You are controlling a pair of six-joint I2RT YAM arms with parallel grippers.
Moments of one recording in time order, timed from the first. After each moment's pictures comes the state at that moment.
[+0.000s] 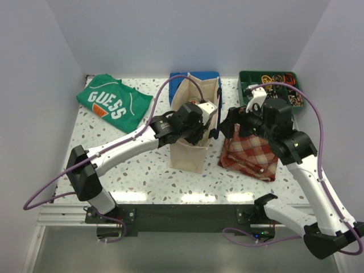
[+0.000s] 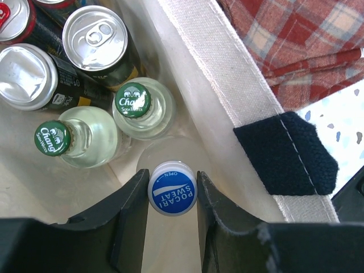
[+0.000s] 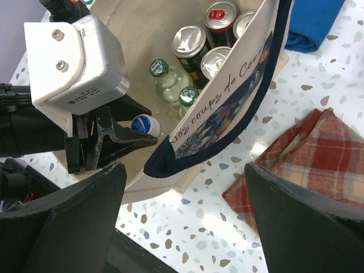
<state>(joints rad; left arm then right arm) -0.94 1.62 1.47 -0.57 -0.11 -0.14 0.41 0.97 1.24 -0.73 -0.17 0.25</state>
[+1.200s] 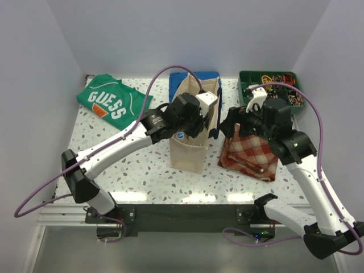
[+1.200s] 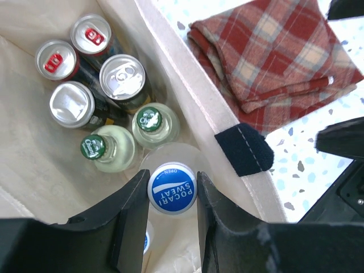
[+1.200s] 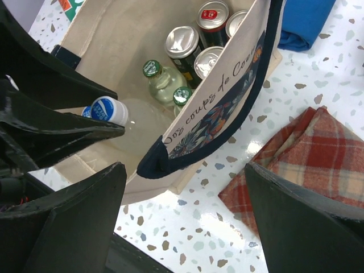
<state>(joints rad) -0.95 1.59 1.62 -0.68 -0.13 -0.11 0.41 0.97 1.23 -0.73 -0.15 0.25</state>
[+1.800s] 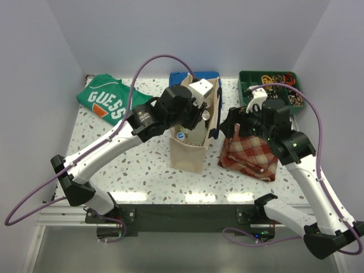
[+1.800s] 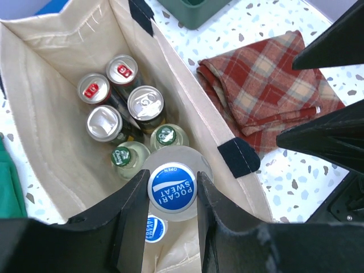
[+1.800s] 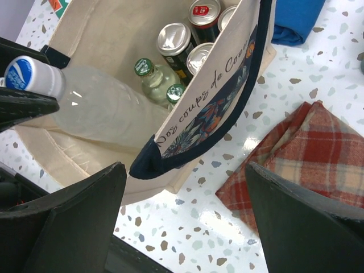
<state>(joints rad) -0.95 1.54 1.74 -0.72 -0.18 -0.10 0.41 0.97 1.22 -0.73 -0.12 0.26</state>
